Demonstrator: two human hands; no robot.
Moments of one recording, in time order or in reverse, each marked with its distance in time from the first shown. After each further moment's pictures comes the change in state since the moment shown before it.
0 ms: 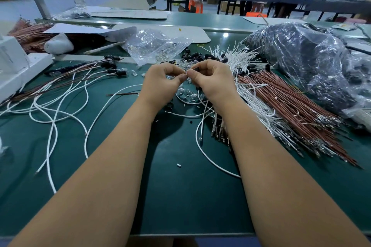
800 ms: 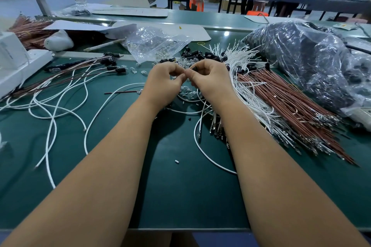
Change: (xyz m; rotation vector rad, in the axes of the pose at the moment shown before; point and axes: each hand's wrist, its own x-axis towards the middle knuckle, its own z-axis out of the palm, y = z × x) left_hand -0.001 0.001 0.005 0.107 -0.035 0.034; right_hand -0.001 0.000 0.002 -0.076 -0.019 0.018
